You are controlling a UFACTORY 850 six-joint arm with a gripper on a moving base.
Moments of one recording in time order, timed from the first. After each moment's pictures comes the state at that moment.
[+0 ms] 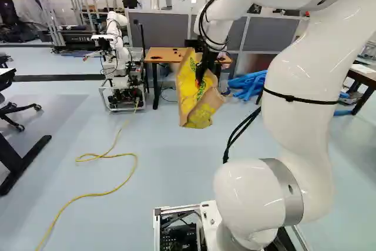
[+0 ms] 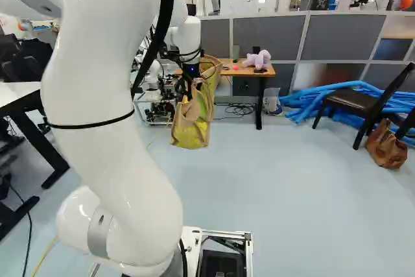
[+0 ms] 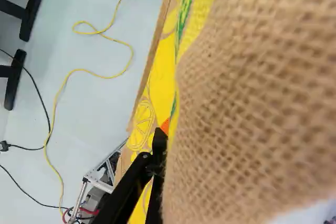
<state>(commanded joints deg) -2.9 -14.1 -67.7 14.3 -42.5 -35.5</state>
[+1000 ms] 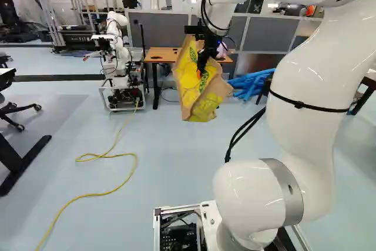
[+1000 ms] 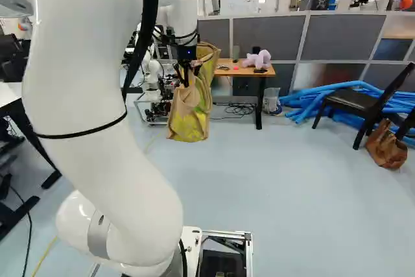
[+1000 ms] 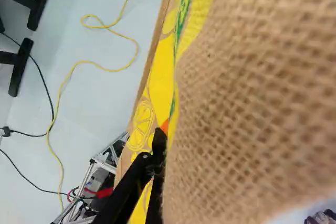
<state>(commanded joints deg) -2.8 -9.8 -71.8 11.8 -51.5 -35.5</state>
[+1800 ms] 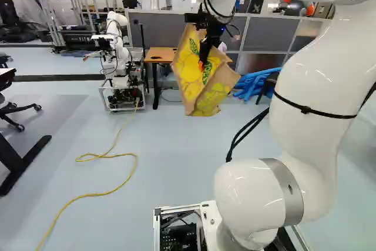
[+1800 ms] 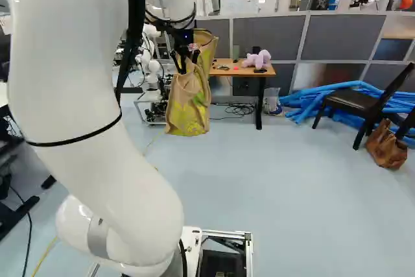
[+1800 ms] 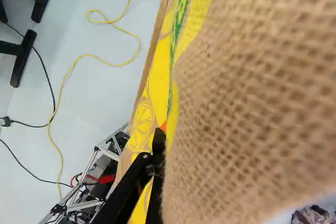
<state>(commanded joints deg) -2.7 -6.9 -75.8 9.8 -58.9 -35.5</state>
